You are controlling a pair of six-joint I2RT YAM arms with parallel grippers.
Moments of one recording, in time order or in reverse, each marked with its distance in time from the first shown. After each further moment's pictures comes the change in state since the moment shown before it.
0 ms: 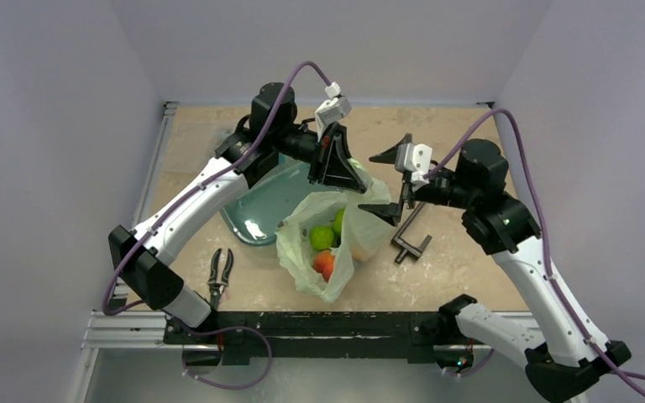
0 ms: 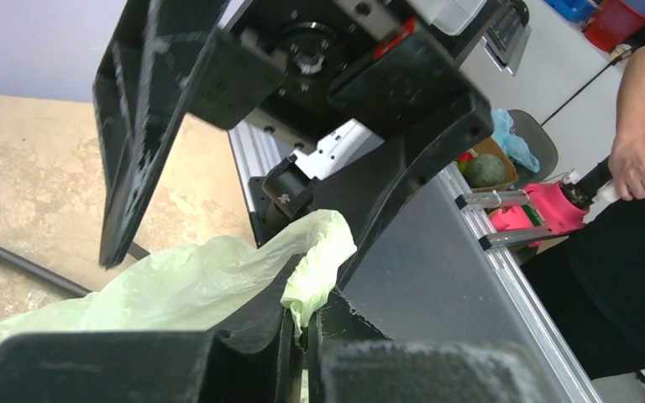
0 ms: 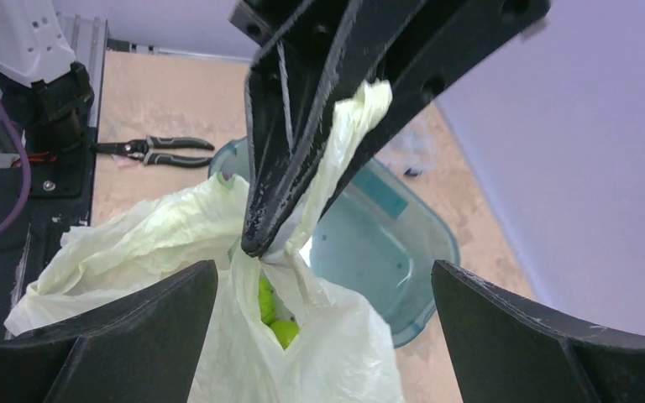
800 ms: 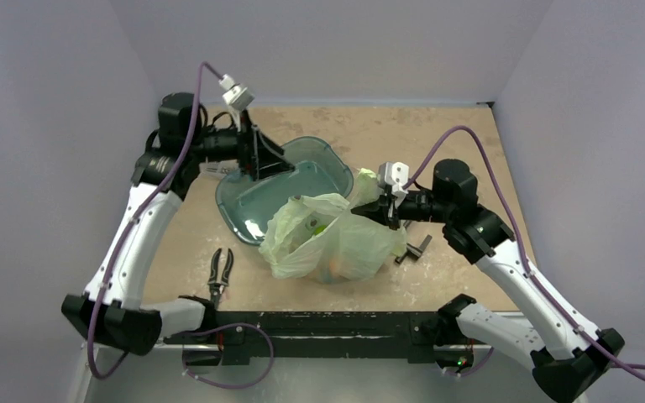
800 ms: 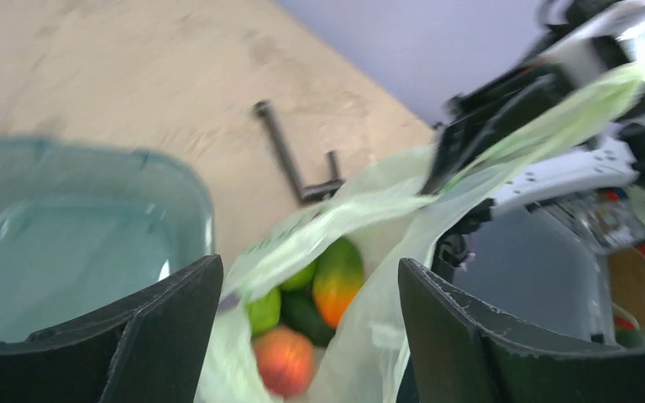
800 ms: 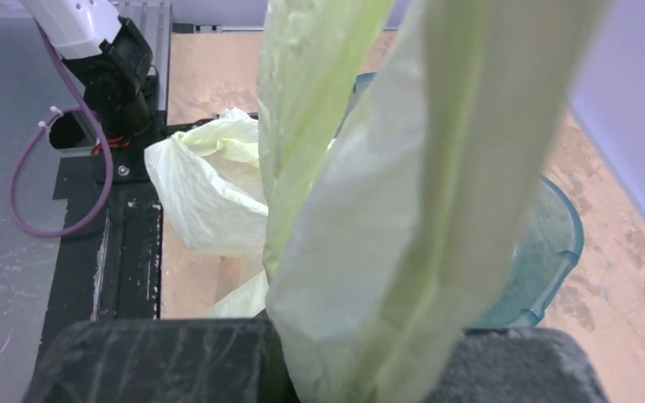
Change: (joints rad) left arm 0.376 -0.258 -0.146 -0.283 -0.226 0.084; right arm 0.079 -0.023 -0.210 0.122 -0.017 0.127
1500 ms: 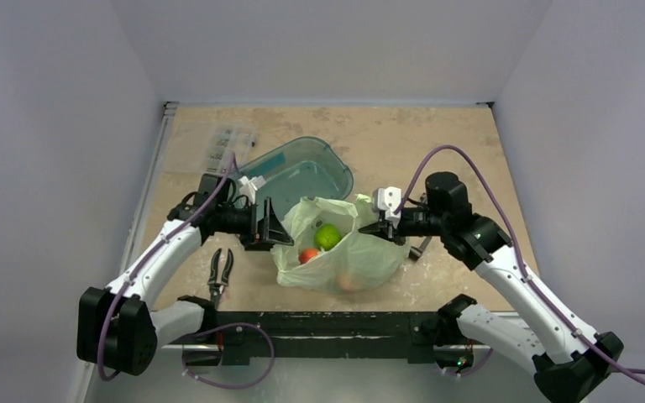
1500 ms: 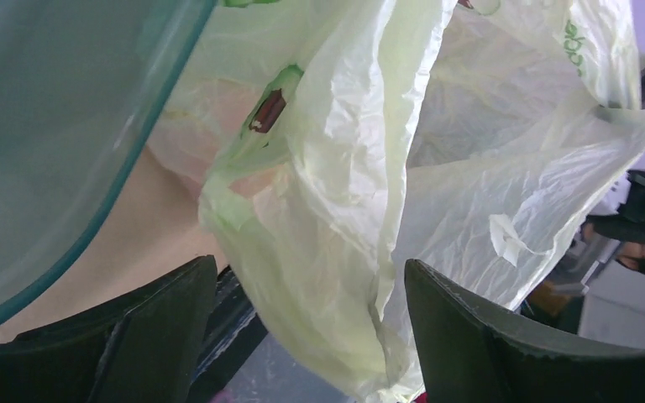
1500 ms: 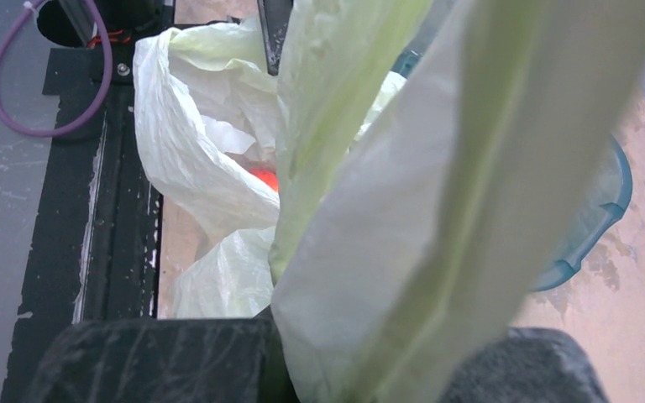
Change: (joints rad) left arm 0.068 -0.188 -0.694 -0.223 -0.172 -0.212; right arm 0.000 -0.061 -0.090 -0.179 0.014 -0.219
